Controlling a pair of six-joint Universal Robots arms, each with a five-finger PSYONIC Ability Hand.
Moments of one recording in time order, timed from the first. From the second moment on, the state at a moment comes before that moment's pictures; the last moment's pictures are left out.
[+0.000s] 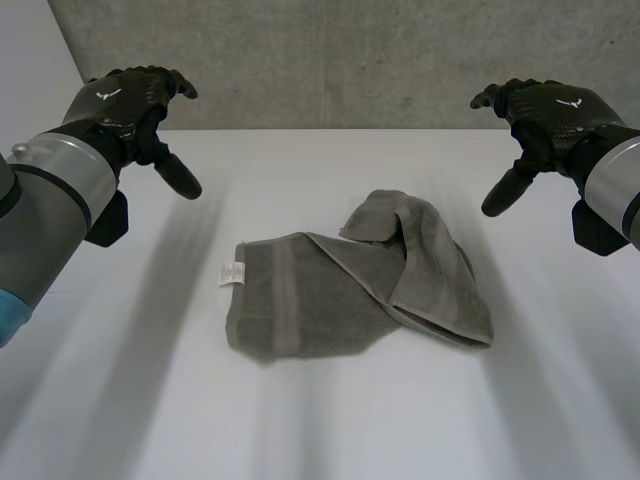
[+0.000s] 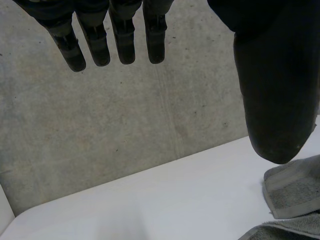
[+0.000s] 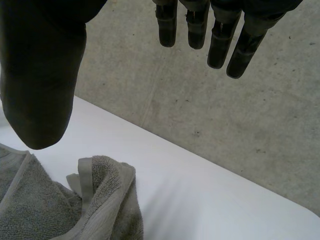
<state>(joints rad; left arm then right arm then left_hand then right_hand) 4.31 -1.75 -1.32 3.02 -1.61 3.09 1.86 -1.42 1.32 0.24 1.42 3.06 0.34 0.29 0.22 0.23 0.08 0.23 0.25 0.22 0.25 0.06</state>
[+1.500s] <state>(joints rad) 4.32 -2.43 -1.16 3.38 -1.11 3.44 1.99 -1.05 1.70 -0.20 1.51 2.41 0.34 0.29 0.22 0.23 0.11 0.23 0.25 0.22 0.25 0.06</state>
